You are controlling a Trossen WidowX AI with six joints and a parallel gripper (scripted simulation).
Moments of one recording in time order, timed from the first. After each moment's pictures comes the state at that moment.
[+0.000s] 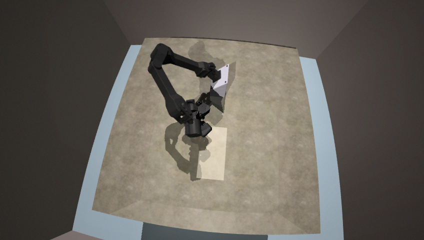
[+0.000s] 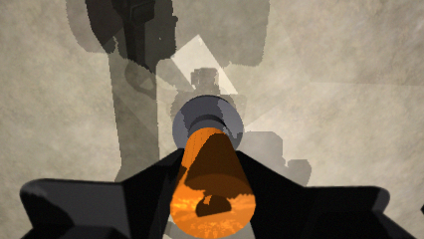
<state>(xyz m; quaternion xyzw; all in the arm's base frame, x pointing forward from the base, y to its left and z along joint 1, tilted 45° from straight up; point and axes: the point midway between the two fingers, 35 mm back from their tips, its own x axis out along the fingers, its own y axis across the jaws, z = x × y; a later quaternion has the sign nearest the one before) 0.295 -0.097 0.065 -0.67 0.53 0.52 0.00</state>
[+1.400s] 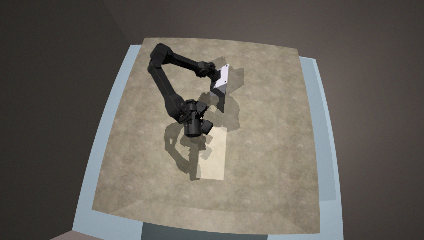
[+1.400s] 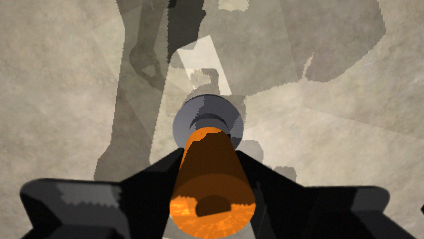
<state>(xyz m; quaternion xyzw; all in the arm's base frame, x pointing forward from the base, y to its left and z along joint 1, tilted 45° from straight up) 0.296 -0.098 0.066 -0.67 0.46 0.58 -0.07</state>
